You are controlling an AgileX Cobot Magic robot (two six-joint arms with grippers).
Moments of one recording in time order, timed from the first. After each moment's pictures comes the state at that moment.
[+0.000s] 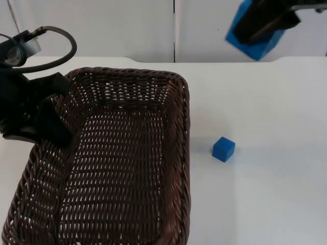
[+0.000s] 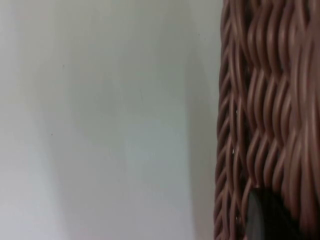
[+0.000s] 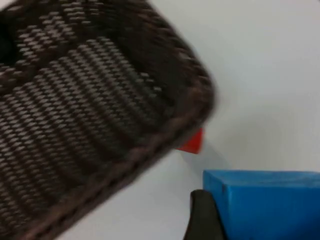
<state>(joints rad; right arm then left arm) 0.53 1.59 -1.30 0.34 0.72 -0.62 -0.01 1.71 -0.89 -0.79 0.83 0.60</state>
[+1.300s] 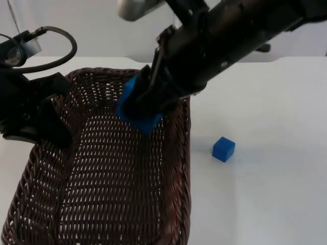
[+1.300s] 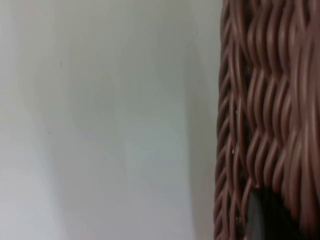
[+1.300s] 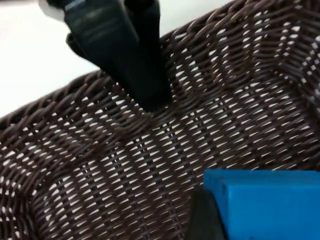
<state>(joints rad) 0.74 1.88 -1.30 0.78 0.49 -1.01 -0.01 1.71 -0.89 -0.79 0.83 0.60</state>
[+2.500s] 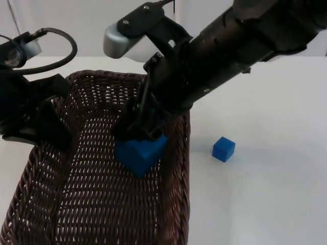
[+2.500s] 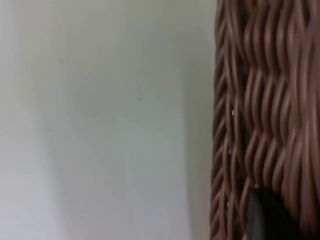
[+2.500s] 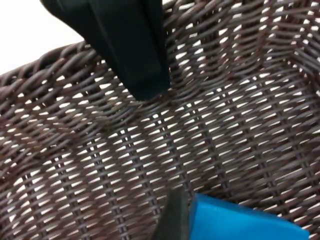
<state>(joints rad) 0.77 1.95 -1.30 0.79 0.39 -1.08 -0.01 1.71 -0.89 -0.78 0.84 0.60</state>
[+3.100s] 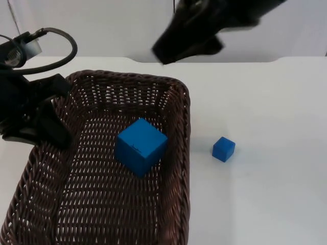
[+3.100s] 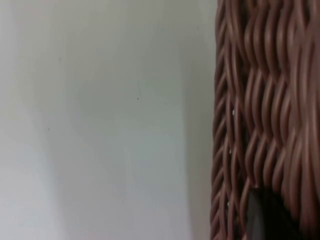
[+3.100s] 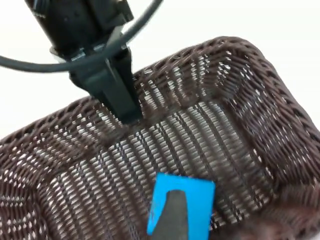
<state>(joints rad) 0.64 1.64 -1.29 0.63 0.64 -0.86 -0.01 1.71 -0.89 -0.78 0.84 0.60</state>
